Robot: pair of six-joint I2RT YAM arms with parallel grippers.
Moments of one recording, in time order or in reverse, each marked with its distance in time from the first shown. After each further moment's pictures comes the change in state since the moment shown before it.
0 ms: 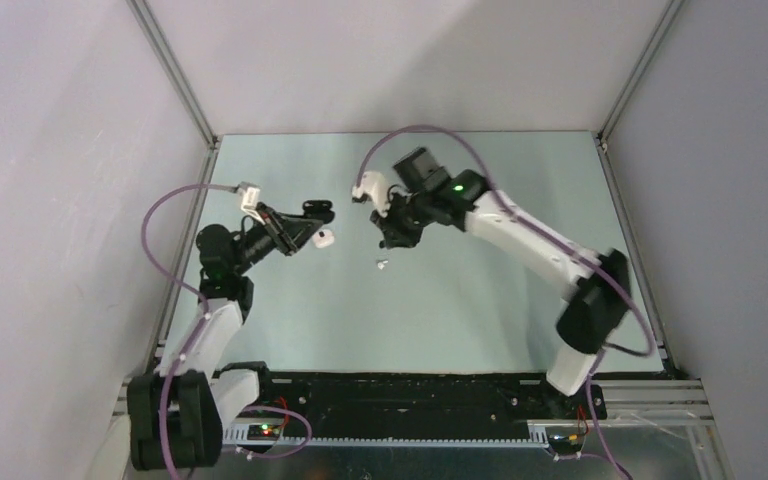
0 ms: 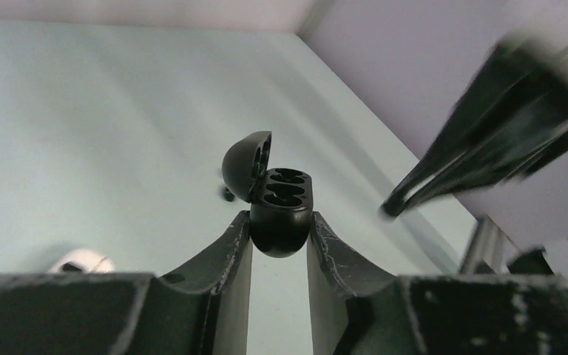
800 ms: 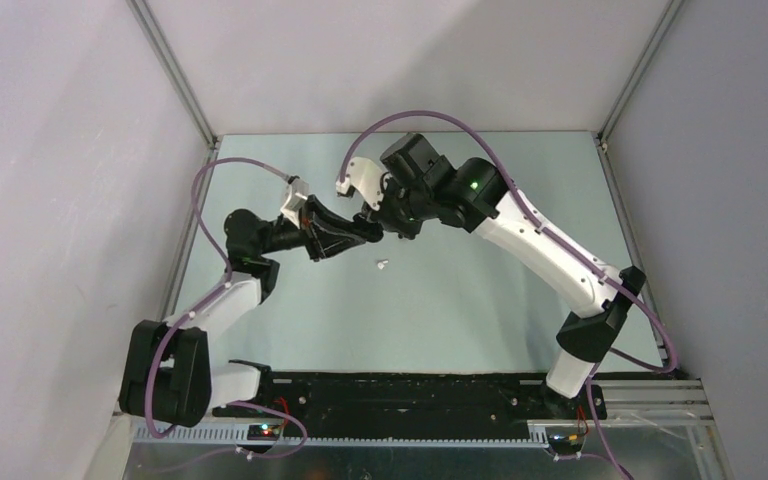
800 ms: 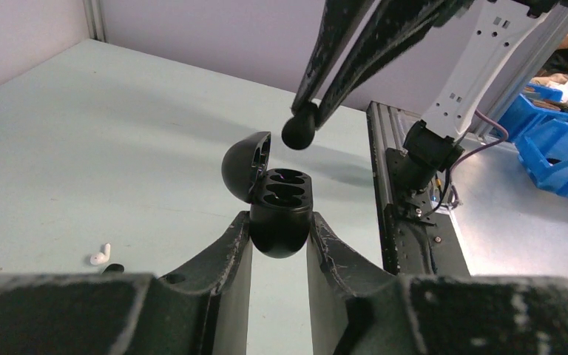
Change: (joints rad) left arm -0.267 0.260 0.126 0.409 0.395 0.024; right arm 0.141 -0.076 0.358 -0.303 0.294 -0.011
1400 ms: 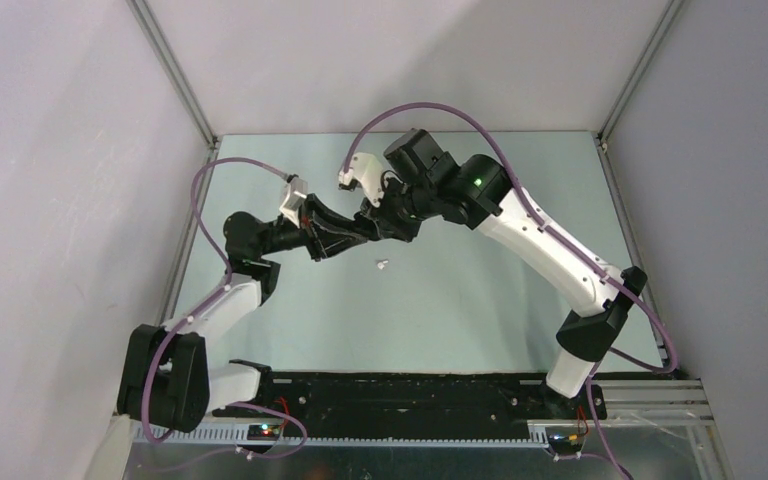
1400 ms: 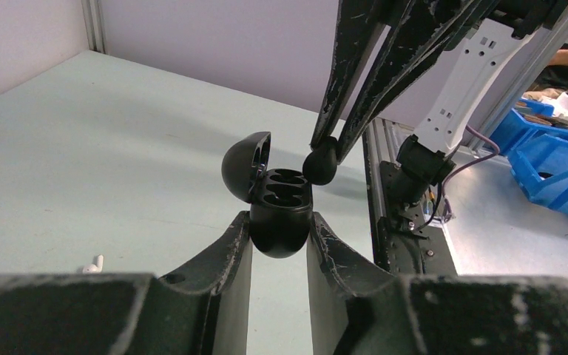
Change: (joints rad) left arm -0.023 -0.023 0.000 0.026 -0.029 -0.052; right arm -0.019 0.001 0.029 -0.012 -0.124 0.100
